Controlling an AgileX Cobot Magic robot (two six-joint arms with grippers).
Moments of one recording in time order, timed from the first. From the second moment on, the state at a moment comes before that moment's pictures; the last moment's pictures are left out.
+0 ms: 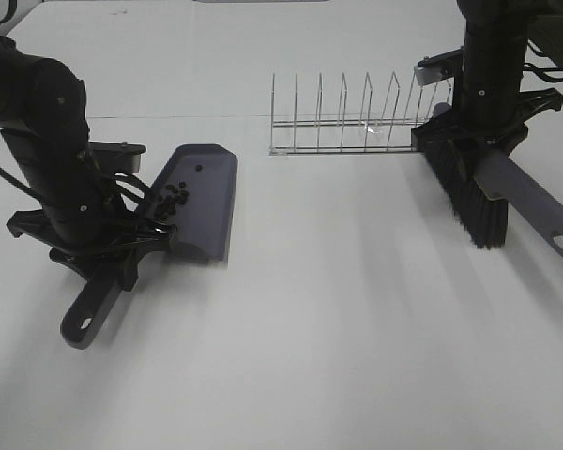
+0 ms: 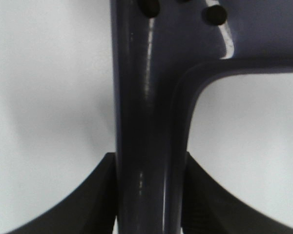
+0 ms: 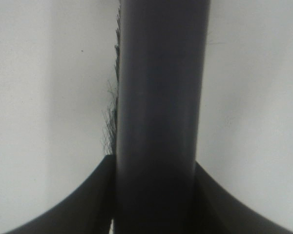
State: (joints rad) left arm -0.43 2.01 -1.19 -0.09 0.80 -0.21; right arm 0.16 2.26 -1.79 -0.30 1.17 0.12
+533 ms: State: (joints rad) left arm -0.43 2.01 -1.19 -0.09 0.80 -0.21; right arm 0.16 2.29 -1.85 -0.30 1.06 0.14
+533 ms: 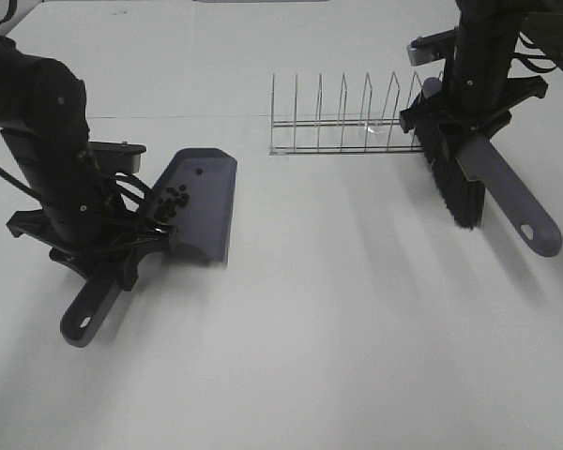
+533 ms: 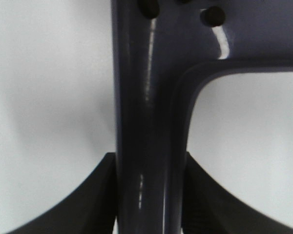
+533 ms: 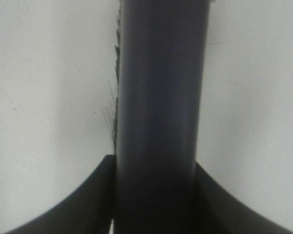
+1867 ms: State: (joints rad) left arm -0.43 2.01 -1.19 -0.09 0.80 -0.21; right arm 0.11 2.46 -2.30 -0.27 1.21 0.15
